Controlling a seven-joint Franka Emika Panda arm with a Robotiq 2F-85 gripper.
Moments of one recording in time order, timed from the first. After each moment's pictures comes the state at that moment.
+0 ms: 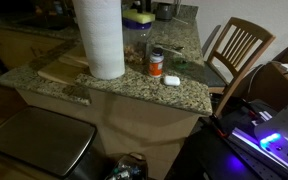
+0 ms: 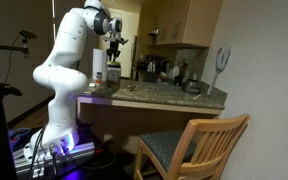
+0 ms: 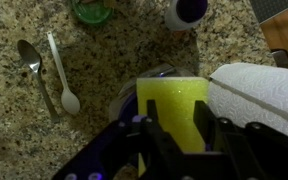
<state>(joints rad) 0.39 0.32 0.25 -1.34 -0.05 1.55 0.32</state>
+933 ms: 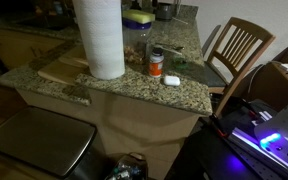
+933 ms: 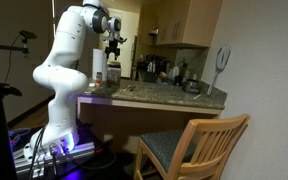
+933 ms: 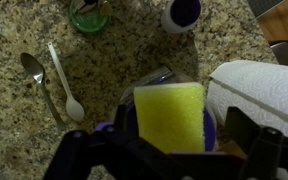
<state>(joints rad) 0.40 0.29 0.25 -1.37 -0.05 1.56 0.40</state>
